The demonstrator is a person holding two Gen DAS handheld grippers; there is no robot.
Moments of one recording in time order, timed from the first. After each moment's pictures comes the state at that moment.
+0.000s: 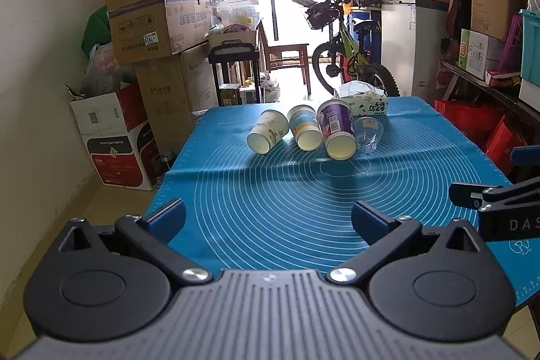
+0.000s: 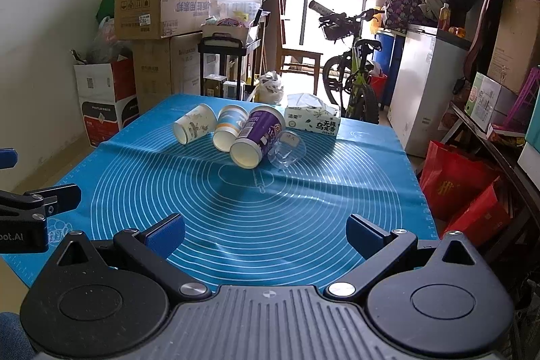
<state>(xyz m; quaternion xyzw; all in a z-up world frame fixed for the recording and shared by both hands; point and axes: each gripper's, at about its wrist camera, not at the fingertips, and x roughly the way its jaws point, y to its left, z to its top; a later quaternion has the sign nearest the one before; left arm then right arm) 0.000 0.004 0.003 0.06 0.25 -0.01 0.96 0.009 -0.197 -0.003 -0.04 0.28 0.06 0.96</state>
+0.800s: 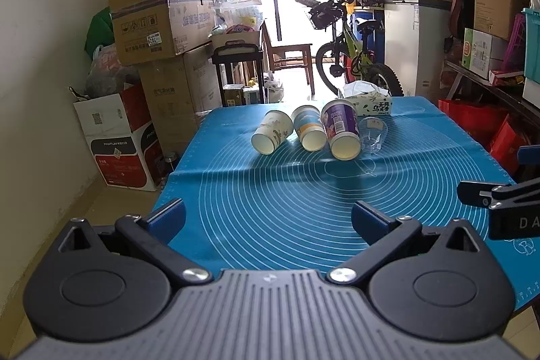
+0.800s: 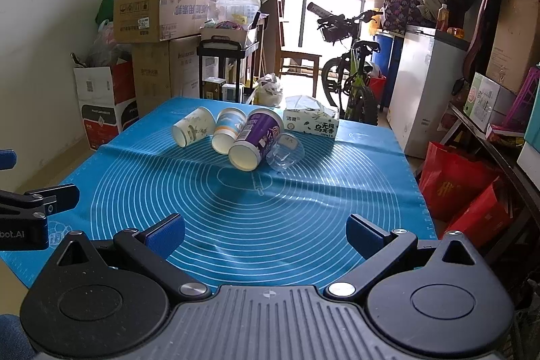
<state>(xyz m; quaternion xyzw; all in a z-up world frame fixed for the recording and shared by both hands) 0.000 0.006 0.005 0.06 0.25 0.00 0.97 0.006 -0.194 -0.001 -0.04 0.27 0.06 0.96</state>
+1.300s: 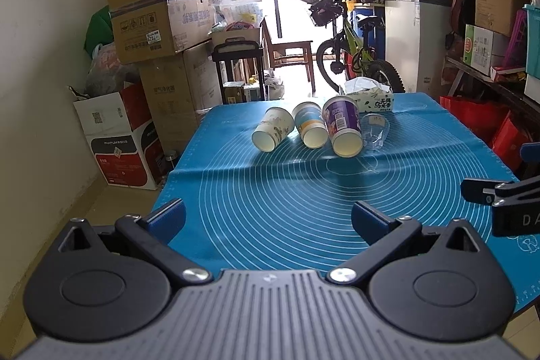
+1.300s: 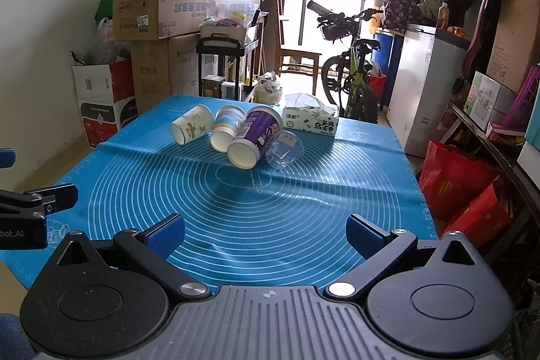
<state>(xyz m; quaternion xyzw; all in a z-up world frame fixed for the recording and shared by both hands) 0.004 0.003 0.002 0.07 0.26 0.00 0.96 0.007 -0.195 -0.003 -0.04 0.27 0.05 0.96</state>
